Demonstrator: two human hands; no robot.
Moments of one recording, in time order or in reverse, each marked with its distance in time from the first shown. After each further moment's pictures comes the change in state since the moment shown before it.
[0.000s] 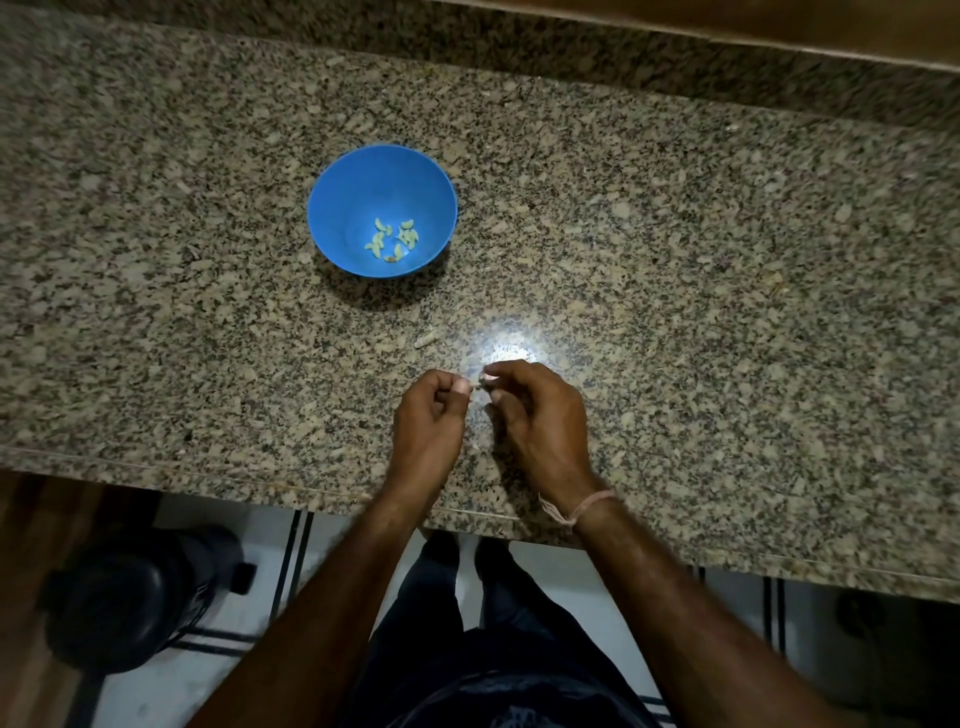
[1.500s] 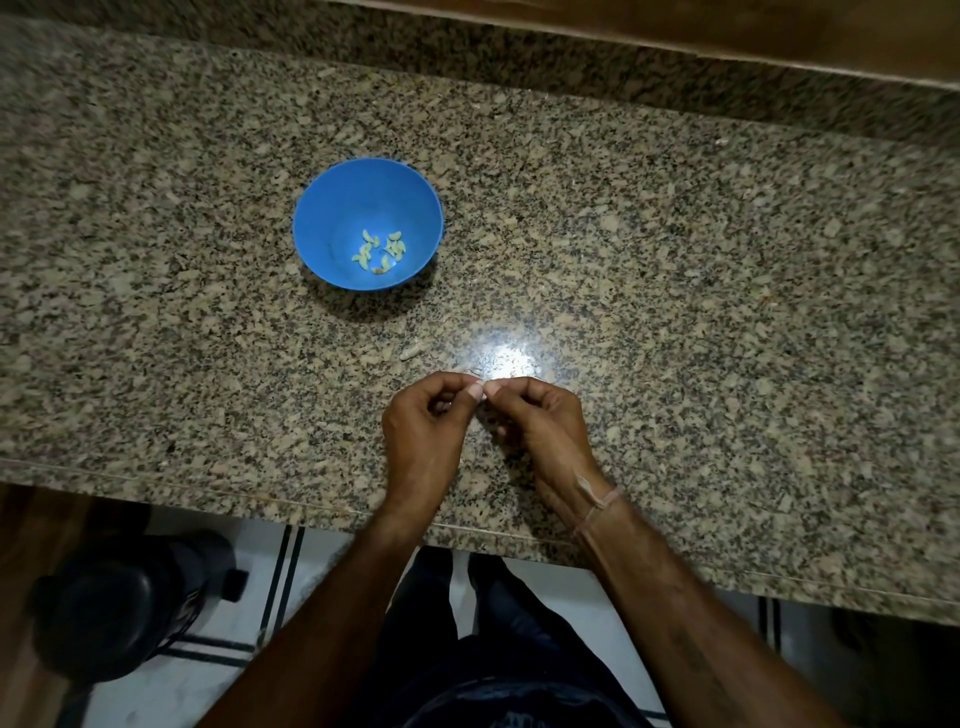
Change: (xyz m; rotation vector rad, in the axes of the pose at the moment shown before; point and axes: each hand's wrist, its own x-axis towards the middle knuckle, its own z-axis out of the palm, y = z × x) left_hand -0.005 0.017 0.015 0.001 0.120 0.158; right_hand 0.011 0.000 -0.012 0.853 -0.071 0.525
